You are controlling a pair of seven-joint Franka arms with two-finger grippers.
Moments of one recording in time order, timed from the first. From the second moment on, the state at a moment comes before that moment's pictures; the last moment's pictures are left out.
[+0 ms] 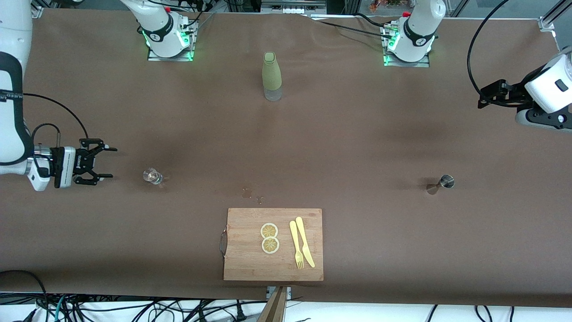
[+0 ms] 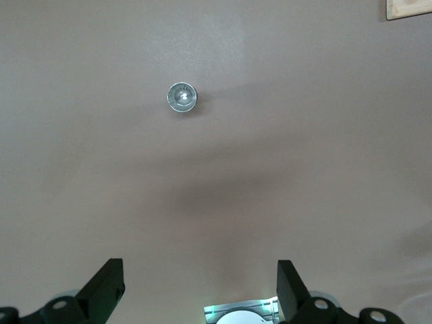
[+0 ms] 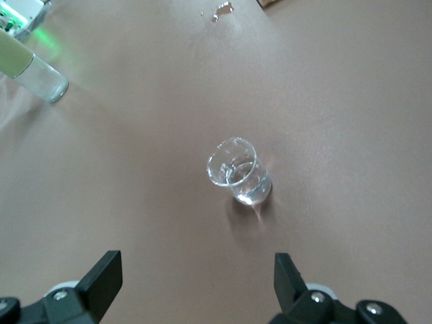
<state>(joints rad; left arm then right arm) 0.03 0.07 -0.05 -1.52 0.00 1.41 0.14 -0.12 0.66 -0.27 -1.62 0.74 1.68 -1.88</state>
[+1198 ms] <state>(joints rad) 0.03 0.07 -0.05 -1.52 0.00 1.41 0.14 -0.12 0.82 -0.28 -1.62 1.10 1.67 -2.25</state>
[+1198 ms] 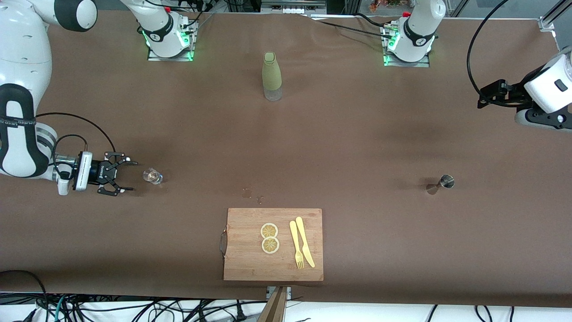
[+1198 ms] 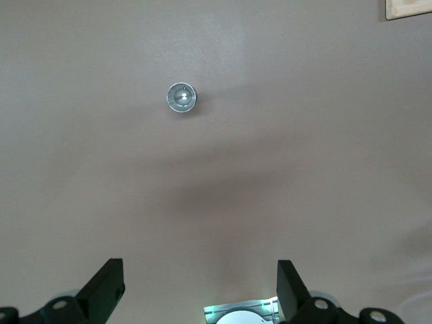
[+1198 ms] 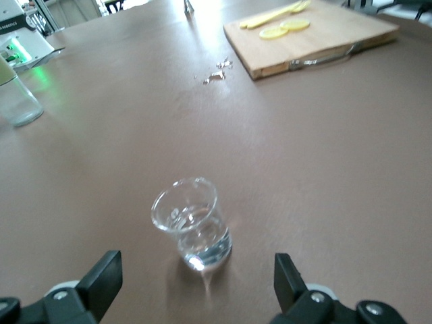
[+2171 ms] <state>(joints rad) 0.05 0.12 -0.04 -1.53 0.00 1.47 0.15 -0.12 0.88 -0.28 -1.62 1.17 1.62 -2.34</state>
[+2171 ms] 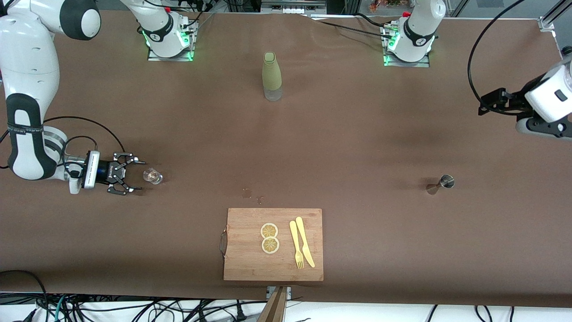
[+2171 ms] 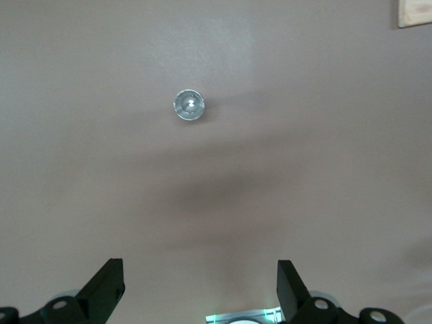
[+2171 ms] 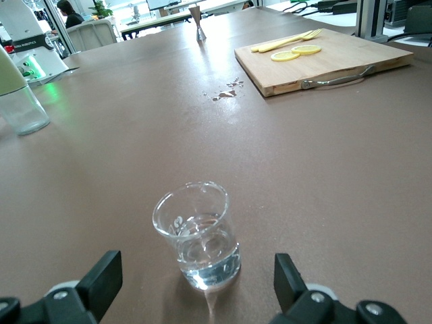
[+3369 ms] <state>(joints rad) 0.38 0.63 0.02 -1.67 -0.72 1.87 1.71 -0.12 0.94 -0.26 -1.62 1.26 1.54 -2.41</state>
